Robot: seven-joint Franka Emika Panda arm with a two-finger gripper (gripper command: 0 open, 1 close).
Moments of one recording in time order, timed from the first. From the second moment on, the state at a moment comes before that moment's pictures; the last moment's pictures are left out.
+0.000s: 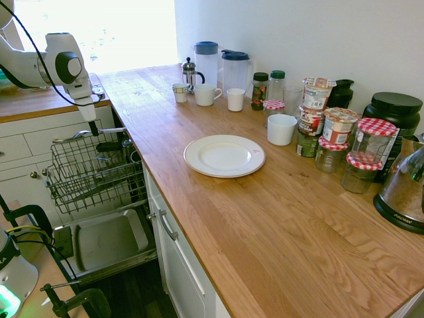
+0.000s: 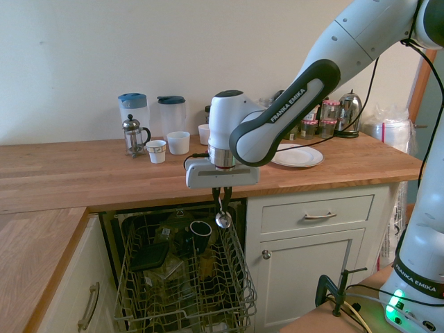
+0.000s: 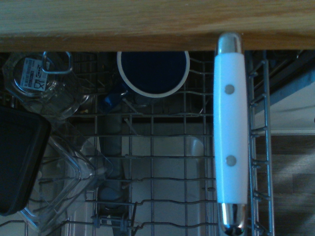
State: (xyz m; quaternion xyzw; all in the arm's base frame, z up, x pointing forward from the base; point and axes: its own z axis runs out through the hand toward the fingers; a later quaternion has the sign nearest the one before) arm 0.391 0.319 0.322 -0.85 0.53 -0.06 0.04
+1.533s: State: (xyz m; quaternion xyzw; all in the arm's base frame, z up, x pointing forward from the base) arm 0.402 0.352 0.097 -0.83 0.55 -0.01 0.00
